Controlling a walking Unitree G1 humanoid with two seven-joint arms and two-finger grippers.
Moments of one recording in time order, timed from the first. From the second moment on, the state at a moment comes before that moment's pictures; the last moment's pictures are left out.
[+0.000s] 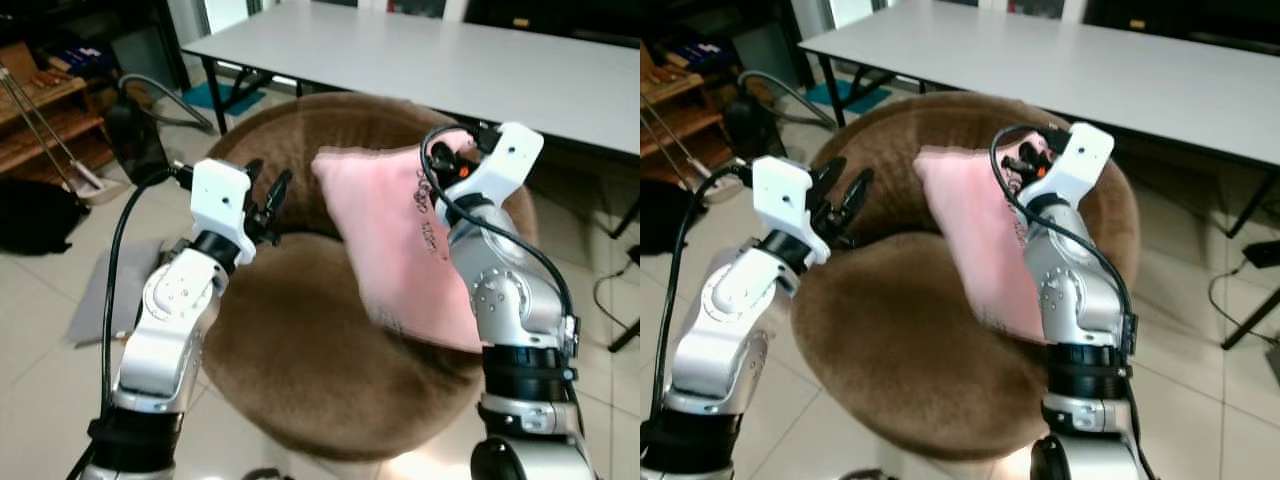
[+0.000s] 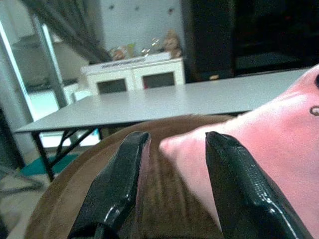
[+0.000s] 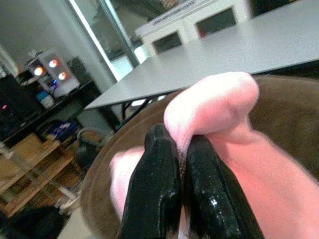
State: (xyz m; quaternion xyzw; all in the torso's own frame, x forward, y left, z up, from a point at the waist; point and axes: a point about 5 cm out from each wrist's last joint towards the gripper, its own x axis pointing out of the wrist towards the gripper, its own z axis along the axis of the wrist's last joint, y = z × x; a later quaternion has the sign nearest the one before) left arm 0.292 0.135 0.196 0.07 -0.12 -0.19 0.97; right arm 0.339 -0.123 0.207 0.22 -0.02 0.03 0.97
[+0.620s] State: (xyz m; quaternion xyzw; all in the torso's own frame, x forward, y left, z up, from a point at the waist) left arm 0.252 0.148 0.155 0.09 -0.01 -0.21 0.97; right arm 0.327 -0.071 0.187 0.20 0.08 0.12 0.97
